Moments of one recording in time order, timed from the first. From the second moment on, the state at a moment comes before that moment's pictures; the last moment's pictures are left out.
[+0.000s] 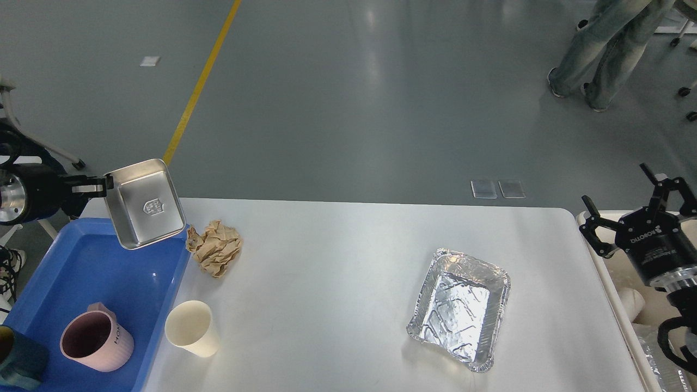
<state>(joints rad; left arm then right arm) -0.38 0.64 -1.45 -1.32 2.10 -0.89 -0.07 0.05 -0.51 1.45 1.21 -0.12 0.45 0.15</state>
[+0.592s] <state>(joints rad) -0.29 0.65 -1.49 -1.16 2.11 -0.71 -0.06 0.05 -0.50 1.45 1.21 -0.13 0.45 0.15</state>
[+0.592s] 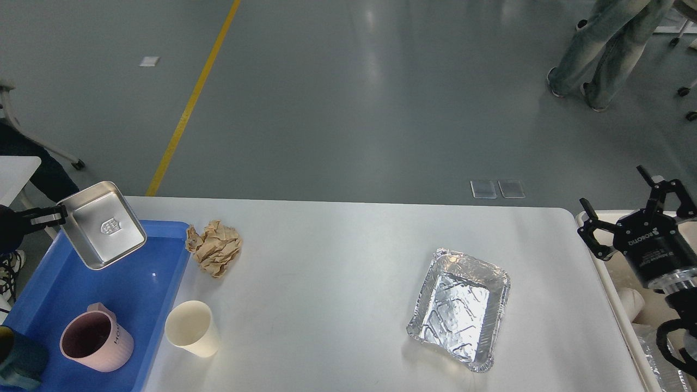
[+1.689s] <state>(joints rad) -0.27 0.55 -1.31 -1.02 2.10 -0.50 -0.07 0.04 -0.50 1.46 1.21 -0.13 0.45 0.15</state>
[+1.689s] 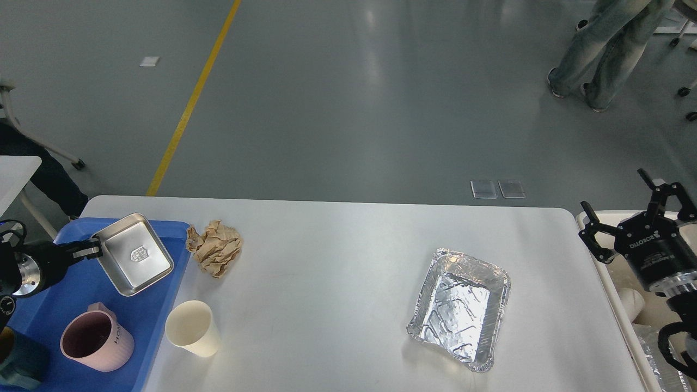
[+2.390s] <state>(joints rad) -0.30 0.55 -1.33 -1.02 1.82 -0.51 -0.06 0.03 -0.50 1.46 1.22 -0.13 0.45 0.15</state>
